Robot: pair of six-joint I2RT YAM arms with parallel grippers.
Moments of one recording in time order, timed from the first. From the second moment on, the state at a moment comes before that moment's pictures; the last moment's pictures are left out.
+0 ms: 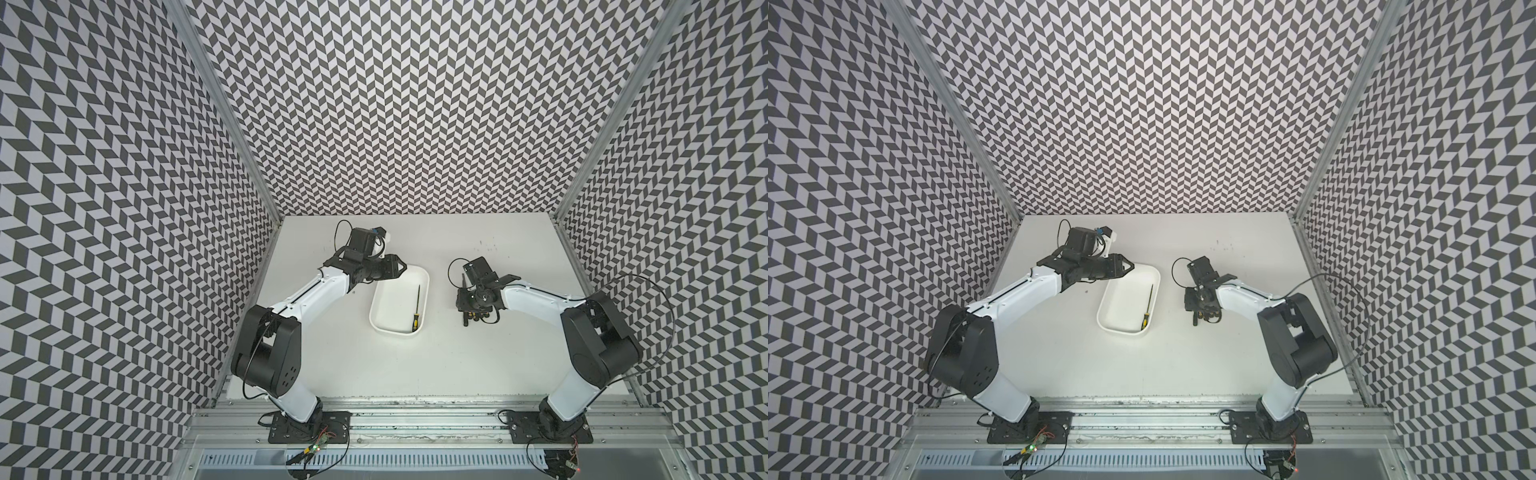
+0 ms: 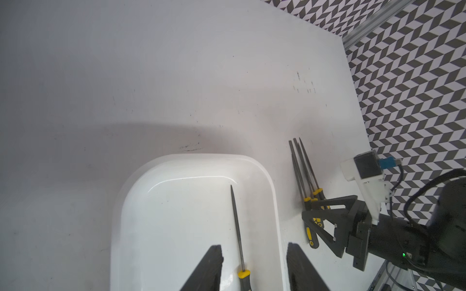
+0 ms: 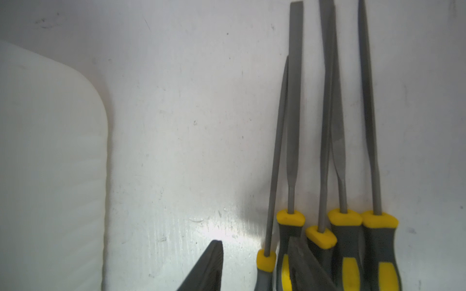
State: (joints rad) left arm -0.40 1.62 1.17 -0.32 0.41 -0.44; right arm 0.47 1.70 0.98 -0.43 -0.04 0.51
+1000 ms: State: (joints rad) left arm -0.40 1.63 1.12 -0.29 0.42 -0.47; right arm 0.48 1.65 1.04 -0.49 0.06 0.50
